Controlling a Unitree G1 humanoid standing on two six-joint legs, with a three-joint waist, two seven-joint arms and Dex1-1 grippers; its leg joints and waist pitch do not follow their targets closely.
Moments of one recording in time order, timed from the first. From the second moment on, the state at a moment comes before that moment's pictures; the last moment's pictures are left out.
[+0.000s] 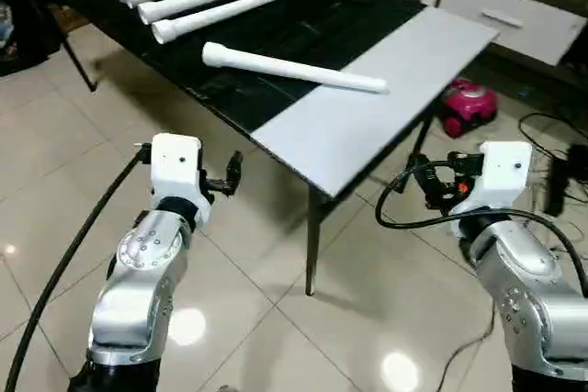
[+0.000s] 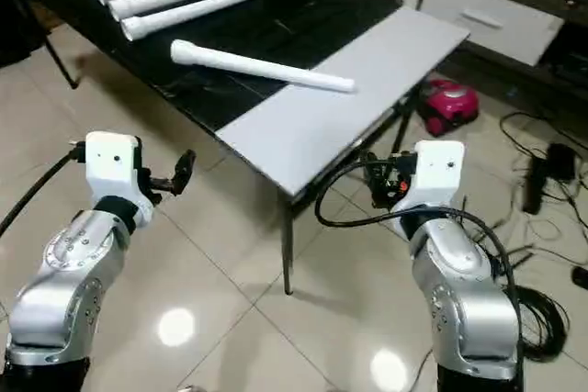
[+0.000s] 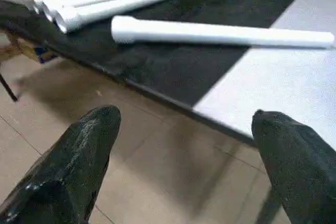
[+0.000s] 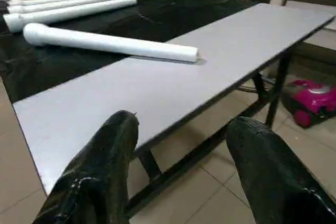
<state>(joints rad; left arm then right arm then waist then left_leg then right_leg) -0.19 0.13 0.05 -0.29 -0.05 0.56 -0.09 -0.16 -0.16 -0.14 -0.34 0.27 0.62 0.12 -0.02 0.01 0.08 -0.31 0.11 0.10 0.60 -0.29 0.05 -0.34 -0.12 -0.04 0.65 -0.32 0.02</state>
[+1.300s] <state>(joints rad) -0.14 0.11 0.01 -0.22 -0.09 0.45 -0.15 0.00 -0.13 -0.25 -0.31 0.17 0.50 -0.03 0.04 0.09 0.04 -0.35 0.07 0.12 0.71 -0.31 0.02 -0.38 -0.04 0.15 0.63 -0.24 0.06</state>
